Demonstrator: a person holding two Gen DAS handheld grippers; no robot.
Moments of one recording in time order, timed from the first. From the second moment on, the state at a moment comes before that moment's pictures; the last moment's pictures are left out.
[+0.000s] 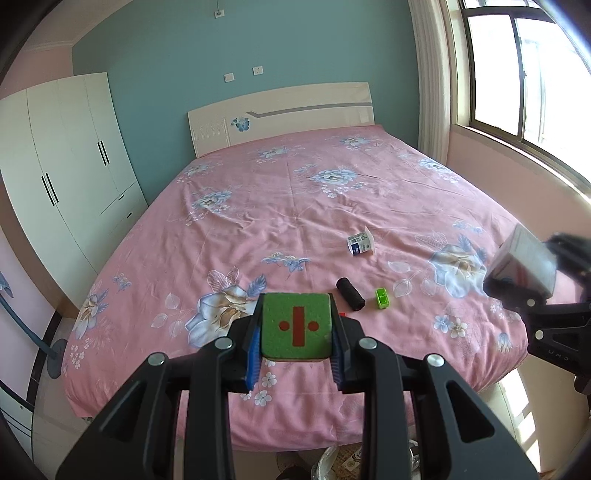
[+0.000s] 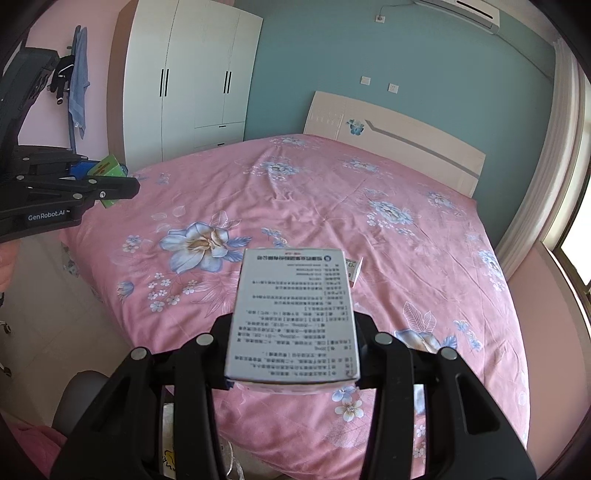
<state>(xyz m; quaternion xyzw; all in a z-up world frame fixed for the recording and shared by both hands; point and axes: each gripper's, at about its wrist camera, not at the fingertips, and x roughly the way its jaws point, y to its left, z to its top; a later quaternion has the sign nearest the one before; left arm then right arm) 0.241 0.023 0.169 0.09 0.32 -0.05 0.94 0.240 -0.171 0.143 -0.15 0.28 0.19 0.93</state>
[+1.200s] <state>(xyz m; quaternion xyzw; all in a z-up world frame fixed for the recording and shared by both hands) 0.131 0.030 0.044 0.14 0.43 -0.12 0.88 0.128 -0.158 0.073 -0.16 0.35 0.23 0.89</state>
